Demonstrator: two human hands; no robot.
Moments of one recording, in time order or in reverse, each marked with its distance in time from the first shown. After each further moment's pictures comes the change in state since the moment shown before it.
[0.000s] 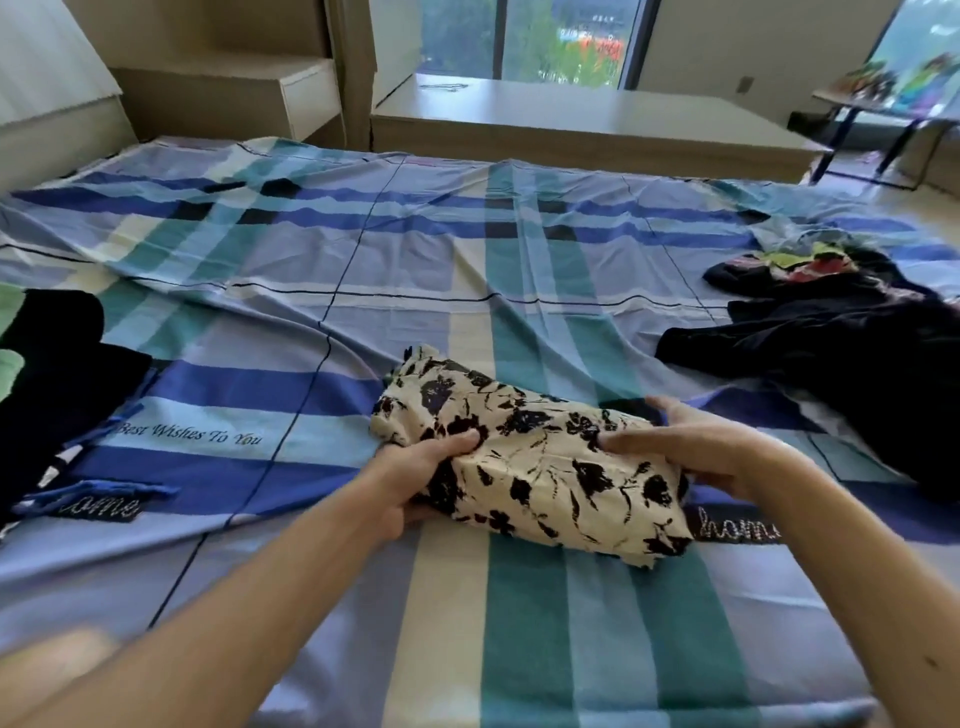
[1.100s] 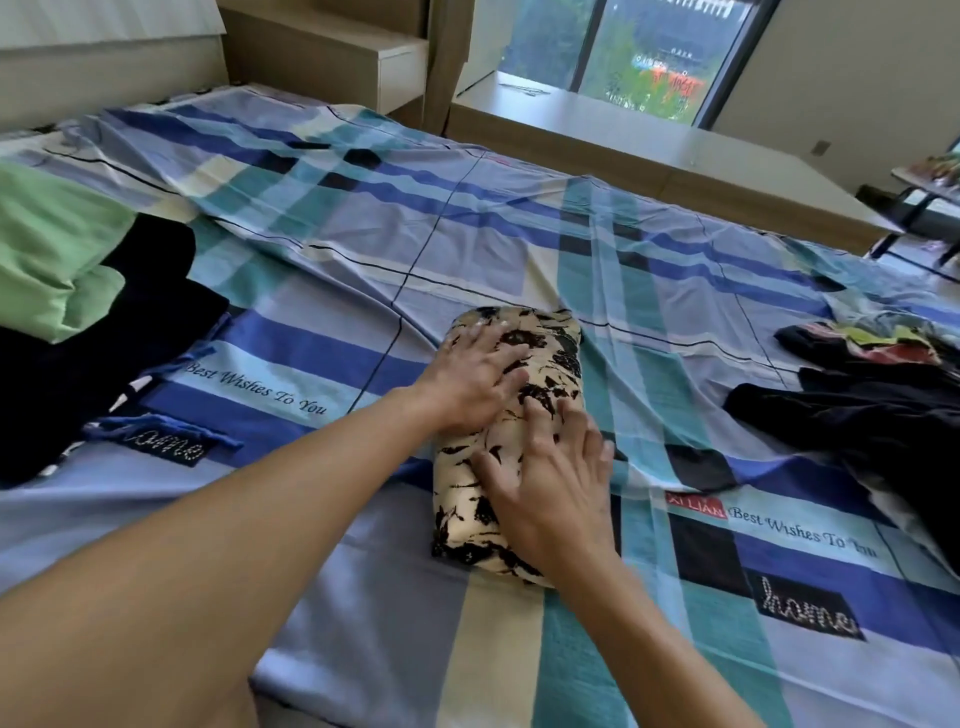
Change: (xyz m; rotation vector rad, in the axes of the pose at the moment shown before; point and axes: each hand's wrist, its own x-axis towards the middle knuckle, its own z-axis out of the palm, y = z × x) left_hand 0.066 0.070 -0.034 1.300 0.087 0.818; right_hand -0.016 -0.068 0.194 -0.716 0.418 -0.452
